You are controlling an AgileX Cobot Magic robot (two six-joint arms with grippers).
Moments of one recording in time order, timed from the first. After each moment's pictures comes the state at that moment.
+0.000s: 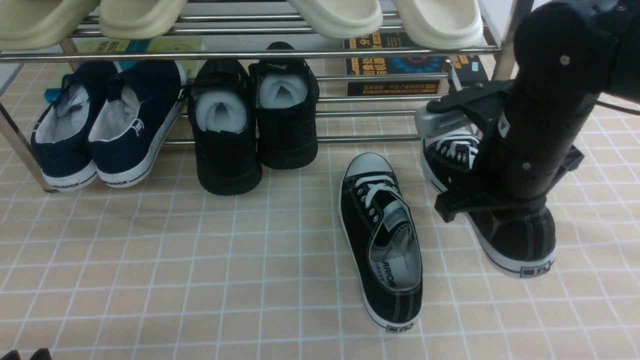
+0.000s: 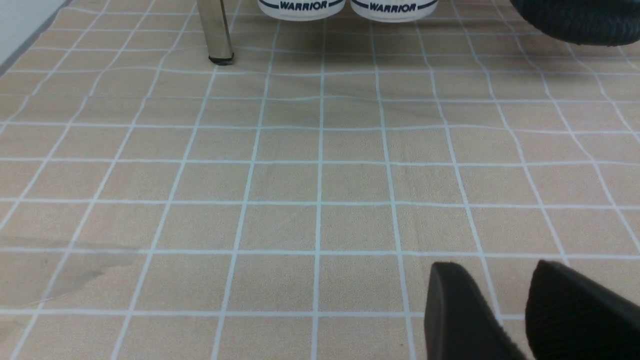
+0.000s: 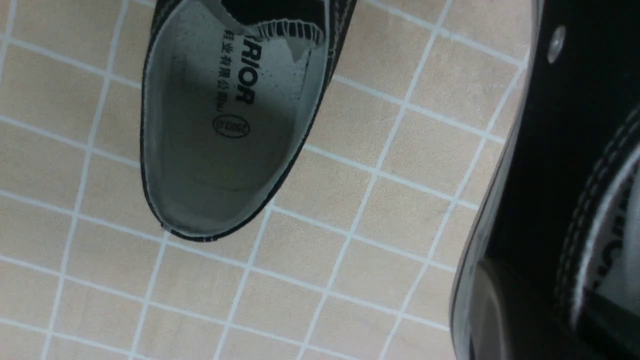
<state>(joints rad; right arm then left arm) 0.55 1.69 -1.43 -0.01 1.25 0.21 -0.04 -0.01 0.02 0.11 0.36 -0.11</state>
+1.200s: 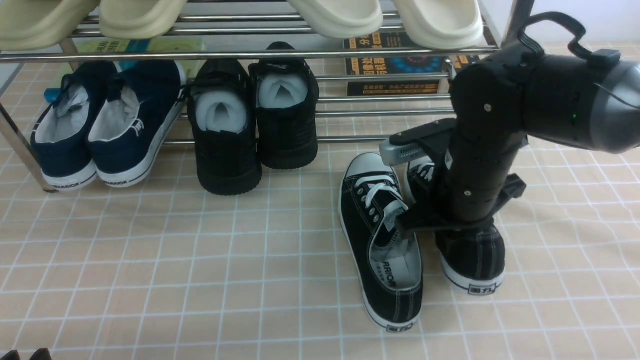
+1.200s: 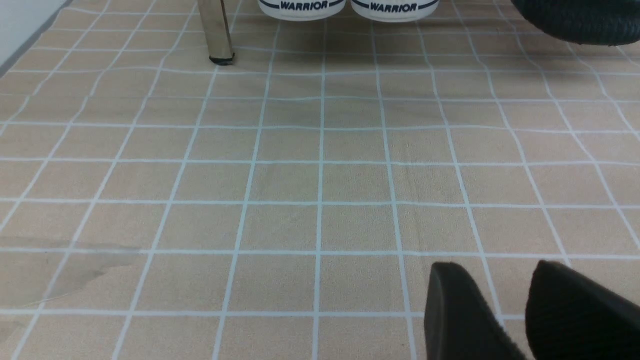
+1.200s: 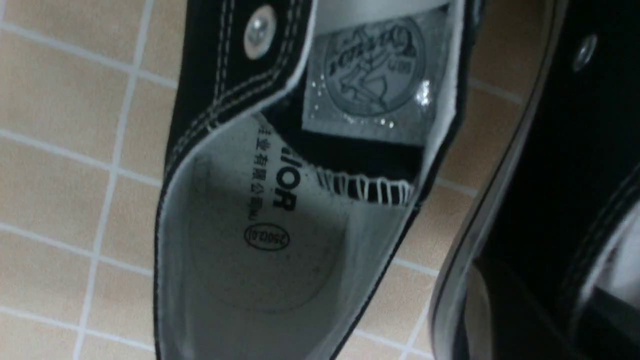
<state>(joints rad) 0.56 1.85 -1.43 0.01 1.08 0.25 -0.04 -0.01 0.02 0.11 0.36 -0.11</state>
